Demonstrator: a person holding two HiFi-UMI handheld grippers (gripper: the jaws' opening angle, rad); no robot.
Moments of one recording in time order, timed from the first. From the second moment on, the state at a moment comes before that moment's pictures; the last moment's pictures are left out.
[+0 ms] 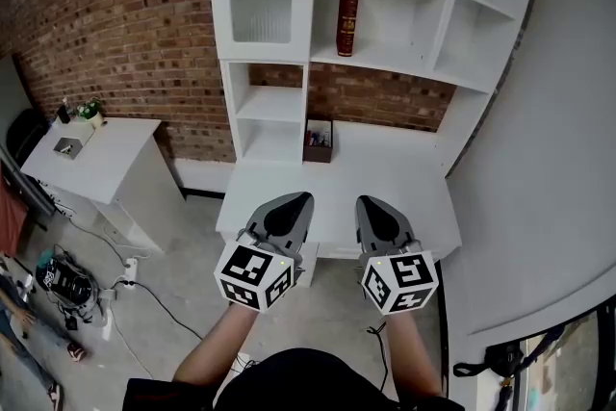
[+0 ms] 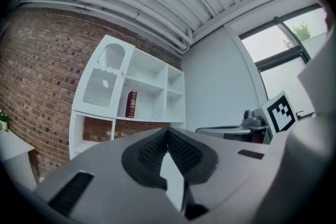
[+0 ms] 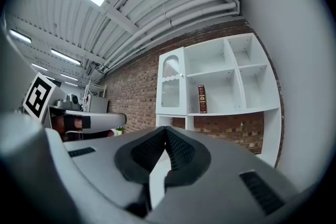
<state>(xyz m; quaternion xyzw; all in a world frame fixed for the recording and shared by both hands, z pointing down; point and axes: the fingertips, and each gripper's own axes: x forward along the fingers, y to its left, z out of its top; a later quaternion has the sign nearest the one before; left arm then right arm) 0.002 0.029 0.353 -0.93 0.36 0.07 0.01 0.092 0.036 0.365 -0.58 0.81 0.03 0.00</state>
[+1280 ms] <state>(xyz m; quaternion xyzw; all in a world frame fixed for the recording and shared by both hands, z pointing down) 0.059 -0.033 0.375 -0.92 0.38 0.06 -0.03 0.139 -0.037 0.386 -0.55 0.84 0.00 0.00</state>
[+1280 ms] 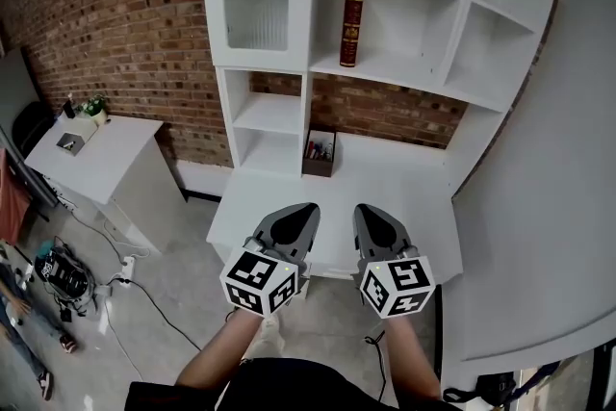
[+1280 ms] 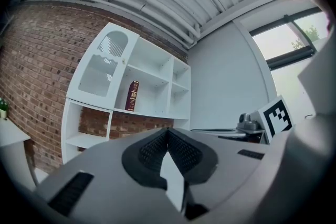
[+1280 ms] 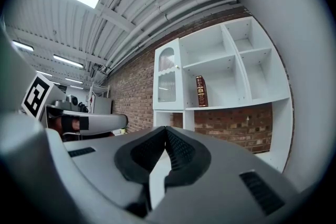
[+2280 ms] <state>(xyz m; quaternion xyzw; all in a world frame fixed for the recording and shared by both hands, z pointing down) 0.030 -0.219 0.354 -0.94 0.34 0.07 -0.04 0.116 -0.217 0.364 -0.60 0.80 0.01 0.00</state>
